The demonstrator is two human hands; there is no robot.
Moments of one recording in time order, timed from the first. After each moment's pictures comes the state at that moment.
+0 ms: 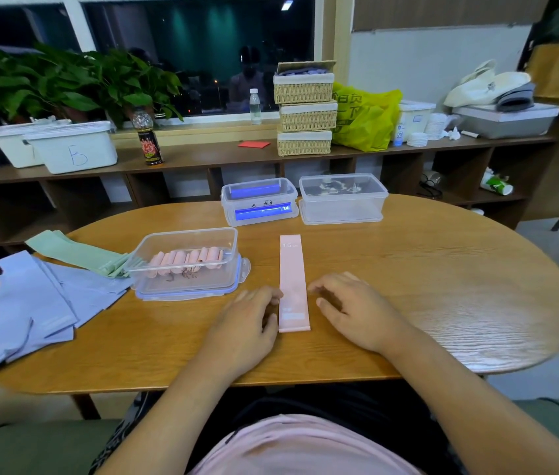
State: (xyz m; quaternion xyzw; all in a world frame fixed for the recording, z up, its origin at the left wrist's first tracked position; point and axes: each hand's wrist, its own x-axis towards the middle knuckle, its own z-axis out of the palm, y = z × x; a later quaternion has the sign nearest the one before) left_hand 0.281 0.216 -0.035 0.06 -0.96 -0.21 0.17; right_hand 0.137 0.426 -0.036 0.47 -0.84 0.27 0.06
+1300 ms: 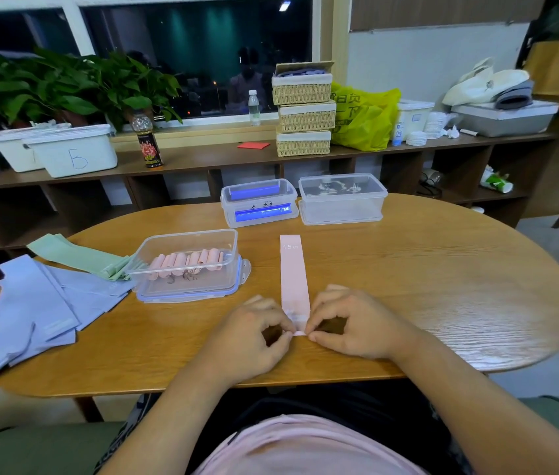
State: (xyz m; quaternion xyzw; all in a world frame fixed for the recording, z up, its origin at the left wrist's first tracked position) left_hand 0.289 0.214 -0.036 -0.08 -0.95 -0.24 0.18; right_hand 0.142 0.431 -0.037 0.60 -0.74 0.31 0.00
